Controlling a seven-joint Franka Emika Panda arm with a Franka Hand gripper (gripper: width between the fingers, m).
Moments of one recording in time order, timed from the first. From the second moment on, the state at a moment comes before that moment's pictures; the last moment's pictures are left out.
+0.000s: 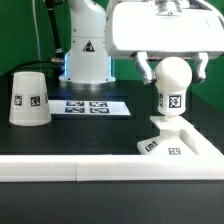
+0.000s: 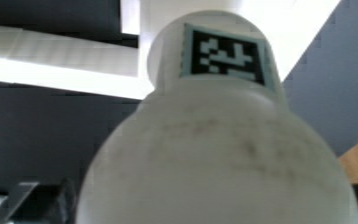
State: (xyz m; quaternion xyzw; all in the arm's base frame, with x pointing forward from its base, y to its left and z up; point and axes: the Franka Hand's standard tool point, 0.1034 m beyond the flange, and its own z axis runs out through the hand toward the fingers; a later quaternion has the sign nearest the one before) arm 0.594 0.095 0.132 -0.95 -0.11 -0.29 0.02
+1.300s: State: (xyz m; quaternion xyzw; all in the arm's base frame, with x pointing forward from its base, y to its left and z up) arm 0.587 0.090 0.128 -0.99 -0.12 -0.08 0.05
